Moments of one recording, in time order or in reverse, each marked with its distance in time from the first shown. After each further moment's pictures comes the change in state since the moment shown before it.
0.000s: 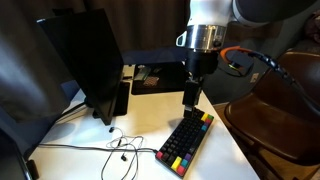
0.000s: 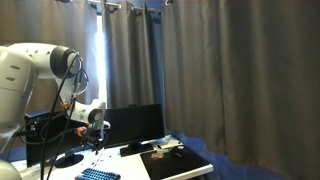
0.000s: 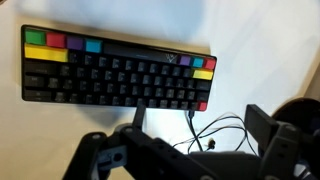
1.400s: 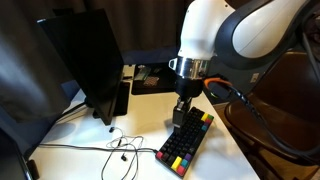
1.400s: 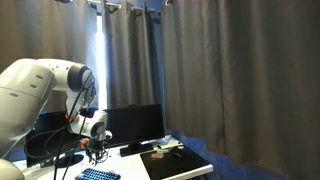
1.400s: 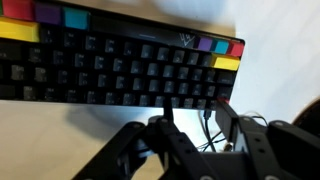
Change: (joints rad) arm 0.043 0.201 -0.040 0.053 -0.072 0.192 0.005
